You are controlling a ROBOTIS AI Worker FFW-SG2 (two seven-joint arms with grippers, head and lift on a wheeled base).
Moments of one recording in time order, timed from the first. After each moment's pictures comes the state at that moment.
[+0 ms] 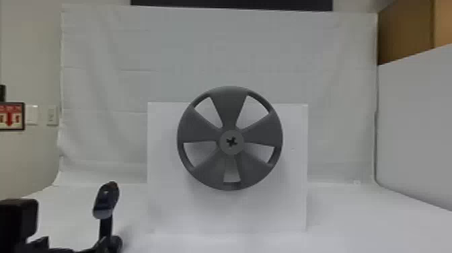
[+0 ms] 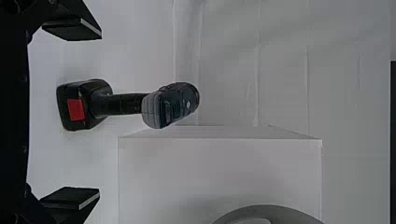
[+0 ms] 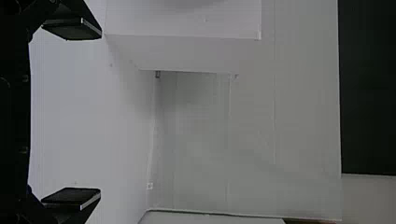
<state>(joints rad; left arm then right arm) -0.23 0.17 0.12 -2.29 0.24 0.95 0.02 -0.42 -0.28 -0.76 -2.15 0.09 1.00 0.97</state>
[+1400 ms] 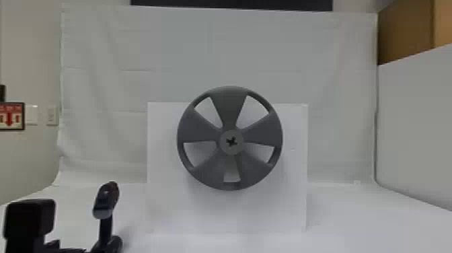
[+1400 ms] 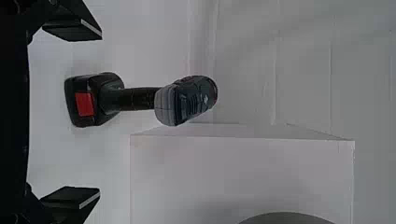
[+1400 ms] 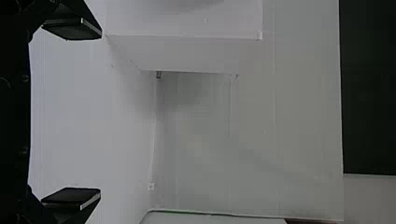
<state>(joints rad) -0.29 0.17 0.09 -2.20 0.24 0.97 0.02 -0.42 -0.28 -0.76 -2.15 0.09 1.00 0.97</state>
